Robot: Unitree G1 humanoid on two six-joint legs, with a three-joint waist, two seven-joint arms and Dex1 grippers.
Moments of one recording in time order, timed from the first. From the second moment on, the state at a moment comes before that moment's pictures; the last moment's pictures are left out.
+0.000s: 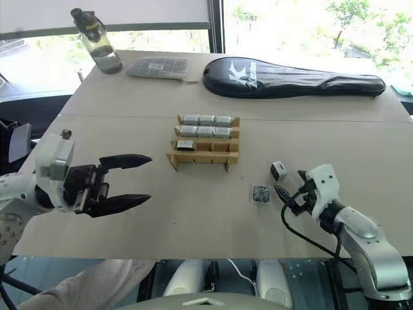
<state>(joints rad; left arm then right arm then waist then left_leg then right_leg) 0.04 0.96 0.37 -0.40 -0.94 0.47 -1.21 0.14 -0.47 -0.11 -0.50 0.43 0.55 0.45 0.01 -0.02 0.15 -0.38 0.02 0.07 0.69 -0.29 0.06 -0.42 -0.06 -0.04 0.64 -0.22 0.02</state>
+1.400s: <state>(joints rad) -0.10 0.96 0.42 -0.26 -0.76 0.41 -1.24 -0.81 -0.43 0.31 0.21 0.25 0.16 1.12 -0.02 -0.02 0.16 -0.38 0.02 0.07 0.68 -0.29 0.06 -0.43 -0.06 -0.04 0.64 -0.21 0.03</state>
